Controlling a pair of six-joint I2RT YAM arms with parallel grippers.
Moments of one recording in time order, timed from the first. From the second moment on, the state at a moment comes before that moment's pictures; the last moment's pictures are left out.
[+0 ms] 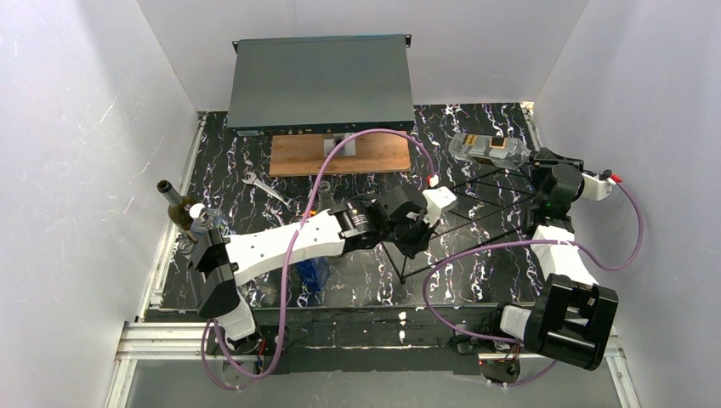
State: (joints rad) left arm -1.15 1.66 1.47 -0.53 0.03 -0.20; right arm -0.26 1.19 0.63 0.43 0.23 1.18
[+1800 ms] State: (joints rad) left arm -1.17 1.59 1.39 -0.51 -0.09 -0.28; right arm -0.30 1.17 0.71 0.35 0.21 0.73
